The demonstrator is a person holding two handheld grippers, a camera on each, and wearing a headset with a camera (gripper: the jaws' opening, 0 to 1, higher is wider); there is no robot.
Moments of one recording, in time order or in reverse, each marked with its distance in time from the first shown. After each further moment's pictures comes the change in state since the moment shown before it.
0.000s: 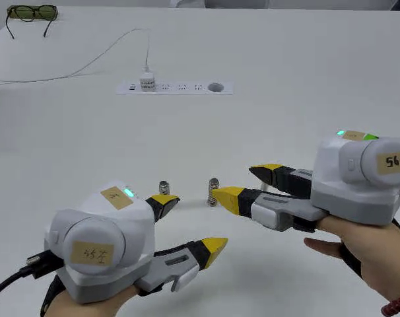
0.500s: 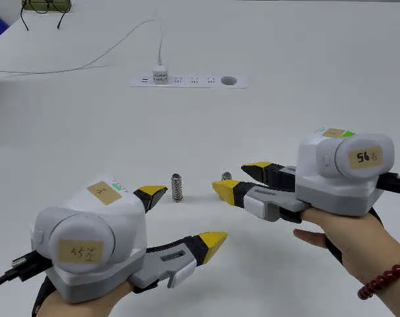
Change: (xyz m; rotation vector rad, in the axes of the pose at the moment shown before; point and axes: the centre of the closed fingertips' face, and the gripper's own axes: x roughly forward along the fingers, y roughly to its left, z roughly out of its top) left arm -0.024 0.019 -0.002 -0.043 -0.019 0.085; right arm 0.031 0.003 -0.005 -0.018 0.015 0.006
